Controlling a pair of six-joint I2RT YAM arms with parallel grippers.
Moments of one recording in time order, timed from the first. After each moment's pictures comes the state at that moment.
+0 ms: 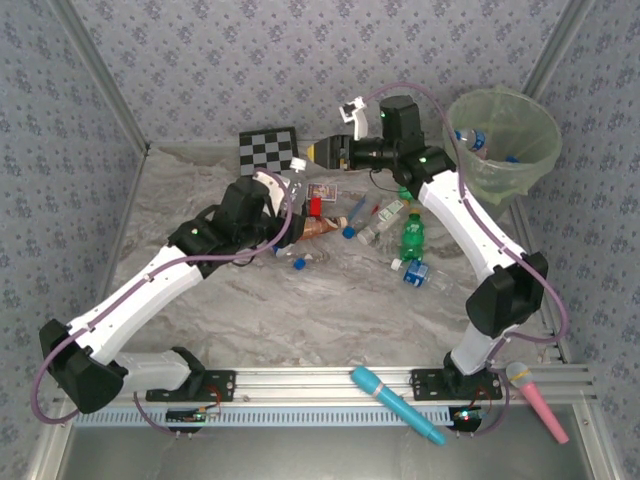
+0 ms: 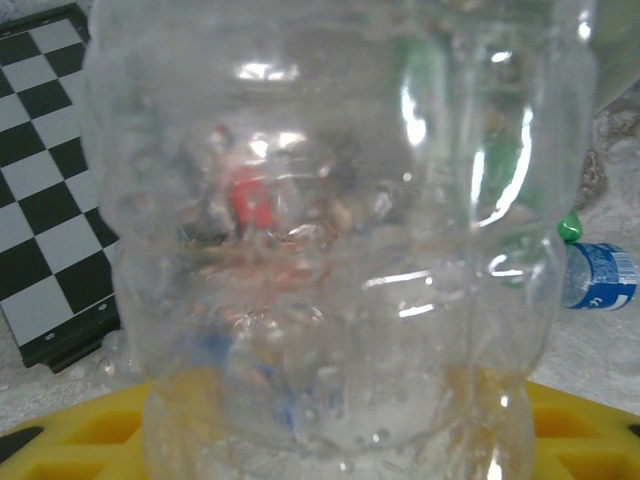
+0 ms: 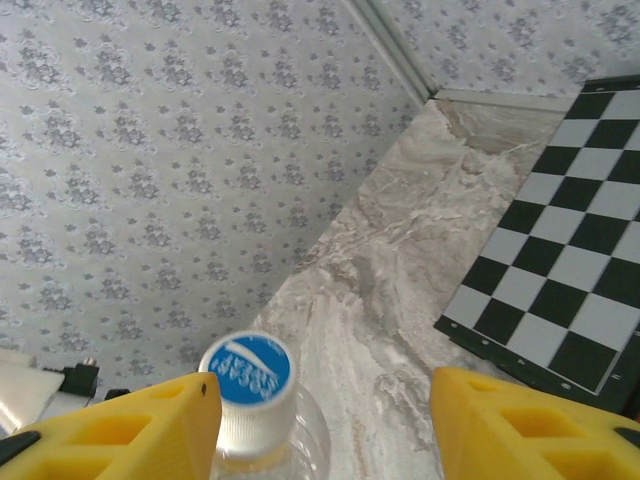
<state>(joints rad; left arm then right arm) -0.74 1.23 1.22 -0.61 -0.08 -0.25 0.45 1.69 1.74 -0.42 -0.72 0.43</state>
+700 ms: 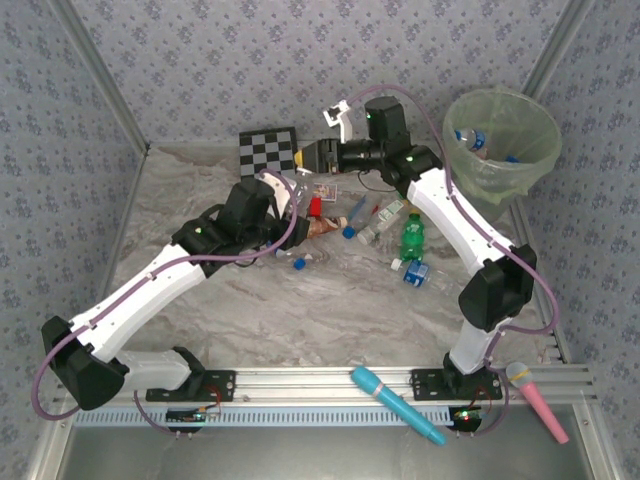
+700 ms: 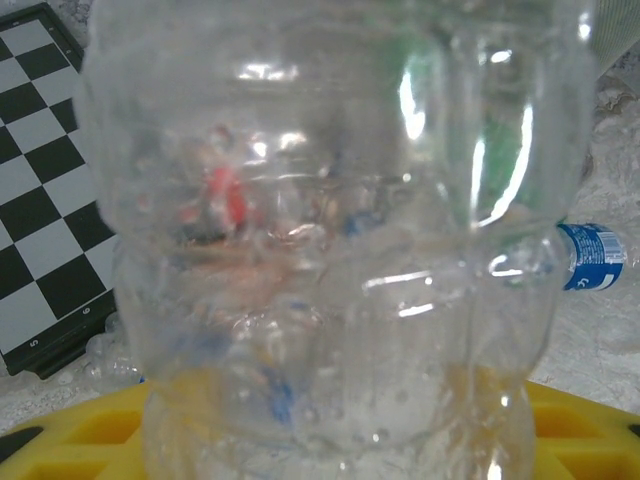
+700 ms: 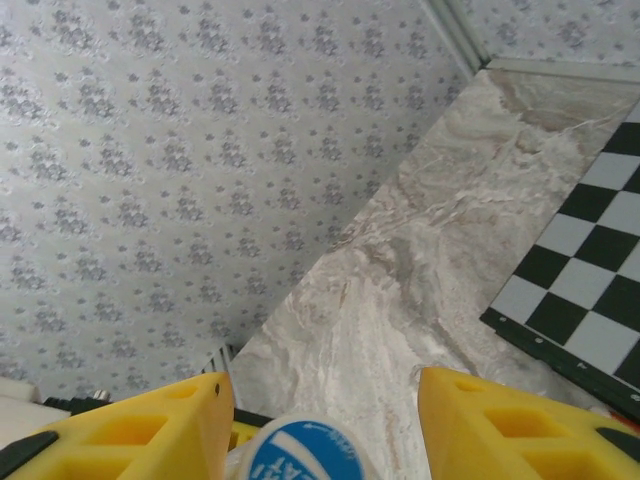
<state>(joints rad) -0.76 1.24 1.24 -0.63 -0.08 -0.23 0.50 1.74 1.78 -0.41 -0.78 0.44</state>
